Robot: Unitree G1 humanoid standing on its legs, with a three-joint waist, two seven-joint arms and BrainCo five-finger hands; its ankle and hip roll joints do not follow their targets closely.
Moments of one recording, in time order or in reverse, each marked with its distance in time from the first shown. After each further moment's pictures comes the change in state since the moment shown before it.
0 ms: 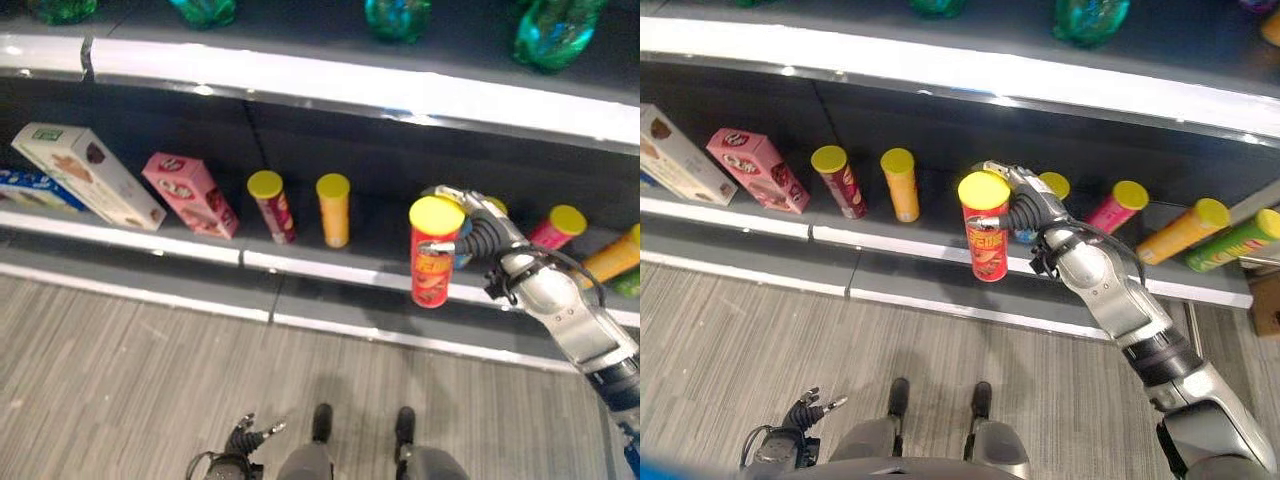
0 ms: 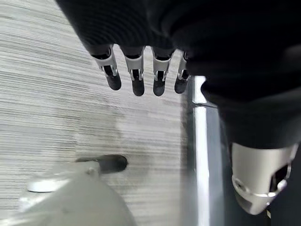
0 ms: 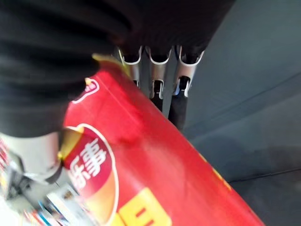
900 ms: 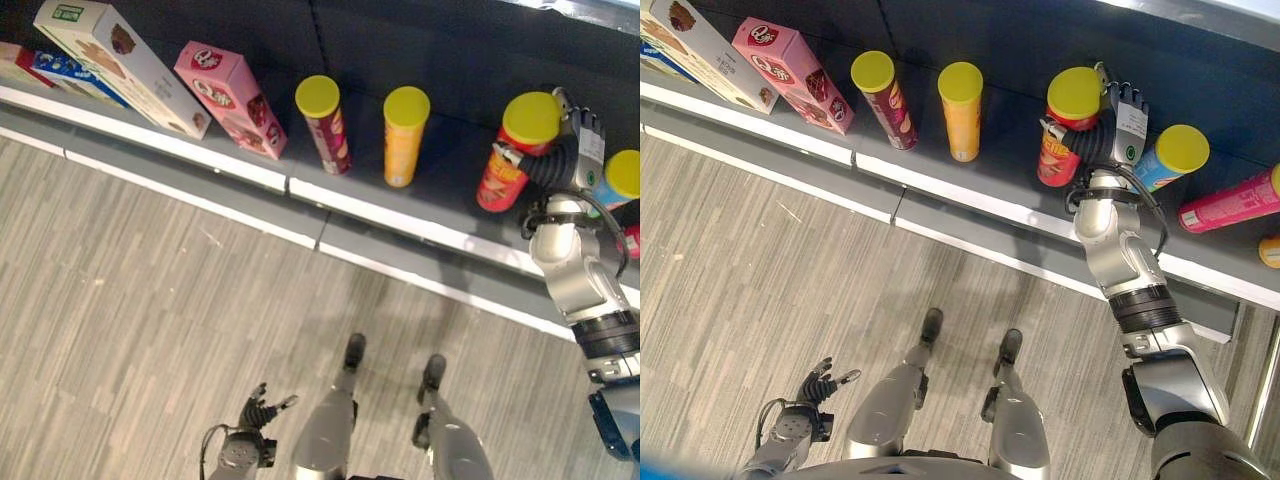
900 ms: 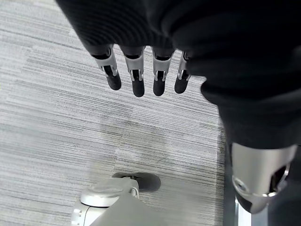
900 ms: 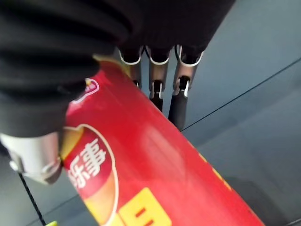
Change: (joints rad) left arm -0.038 0.005 -0.113 -0.116 -0.047 -0.030 0.084; right arm -0.173 0.153 -0.201 0.201 -0.256 0.154 -0.552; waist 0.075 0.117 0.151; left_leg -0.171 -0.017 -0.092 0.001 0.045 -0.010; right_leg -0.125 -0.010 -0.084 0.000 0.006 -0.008
